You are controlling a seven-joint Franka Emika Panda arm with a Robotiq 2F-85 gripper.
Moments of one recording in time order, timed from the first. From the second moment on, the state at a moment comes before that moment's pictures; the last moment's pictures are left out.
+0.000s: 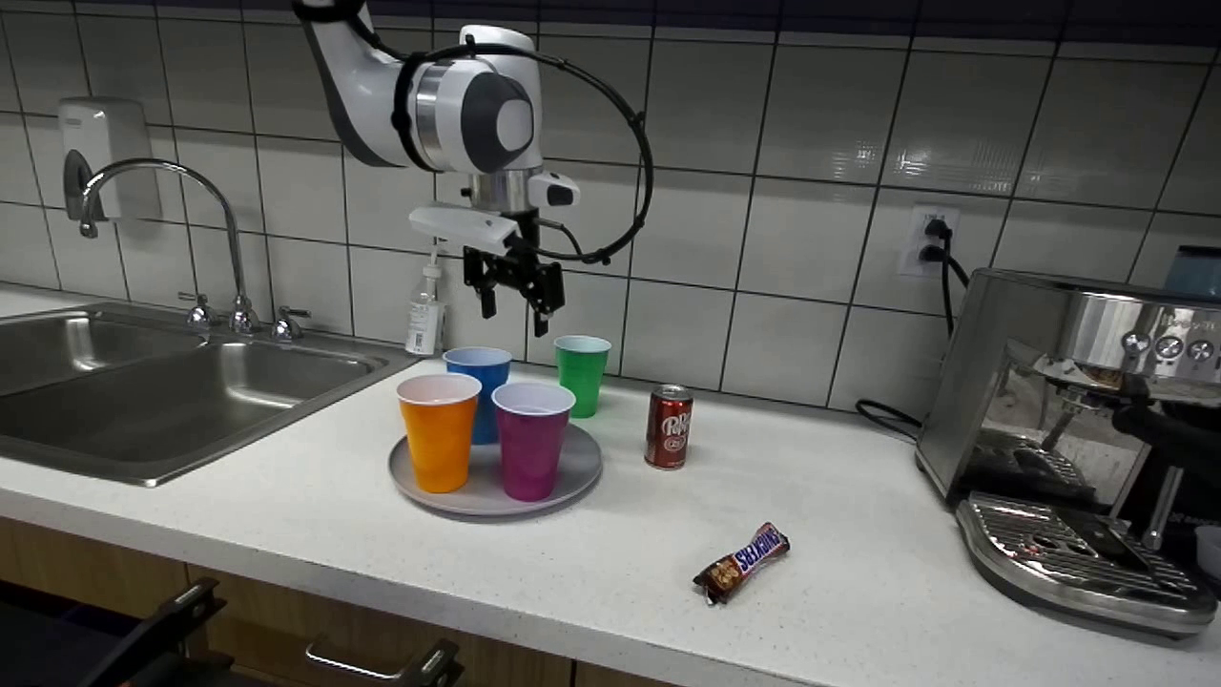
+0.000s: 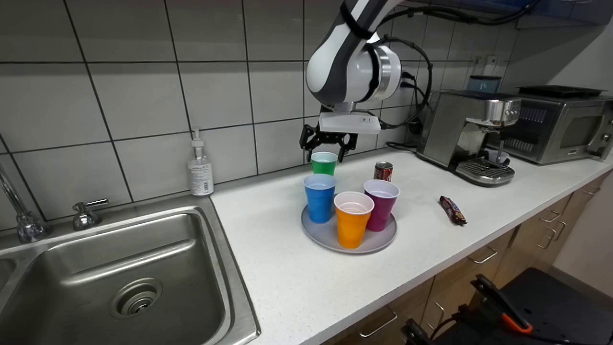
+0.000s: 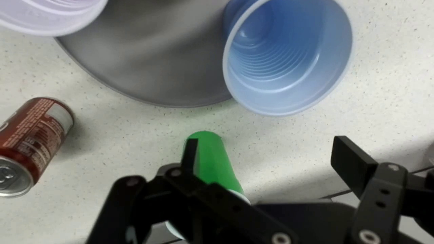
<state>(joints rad) 0.07 0.26 -0.07 -2.22 0.06 2.75 0.19</state>
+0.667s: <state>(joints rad) 0.02 0.34 -0.07 -2.11 0.06 2.74 0.12</state>
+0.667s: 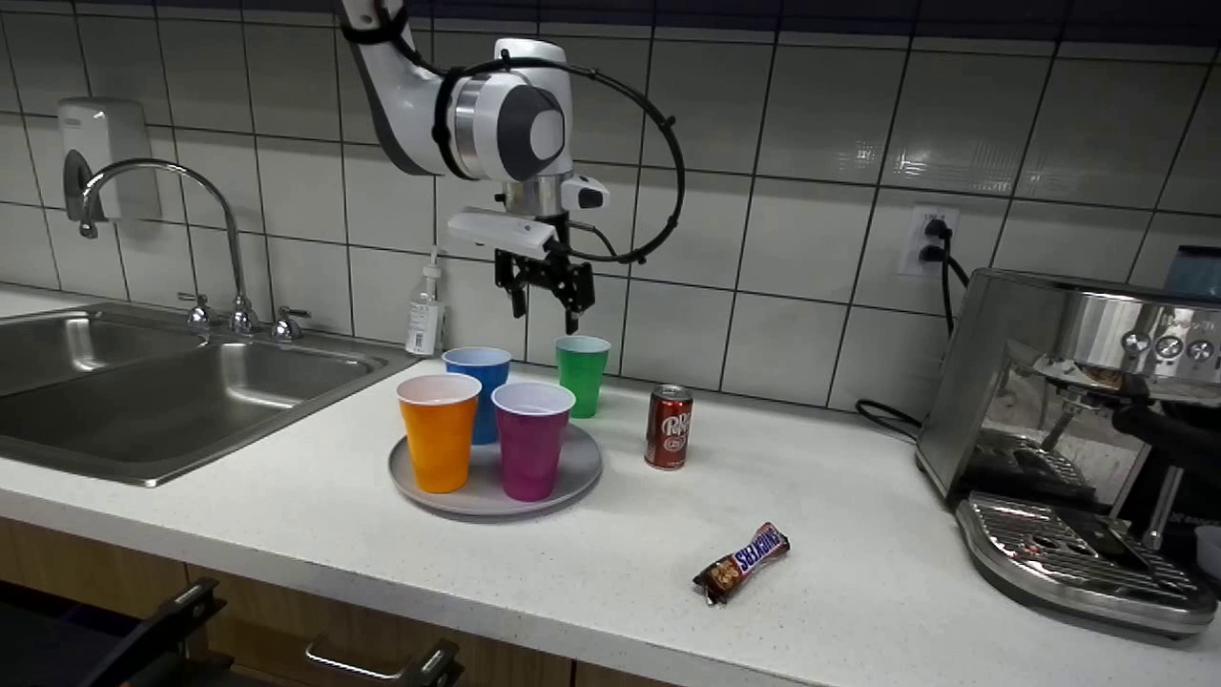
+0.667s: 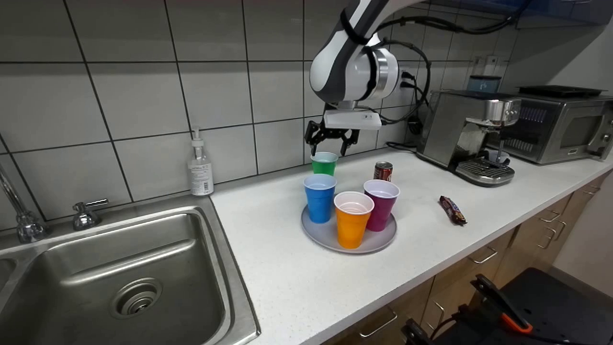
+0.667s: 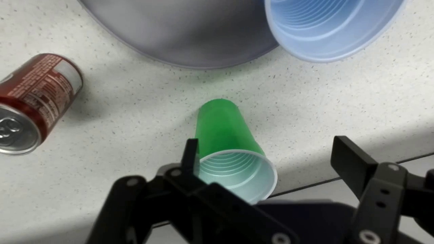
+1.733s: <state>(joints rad) -0.08 0.53 0.01 -1.85 0.08 2.64 -0.08</state>
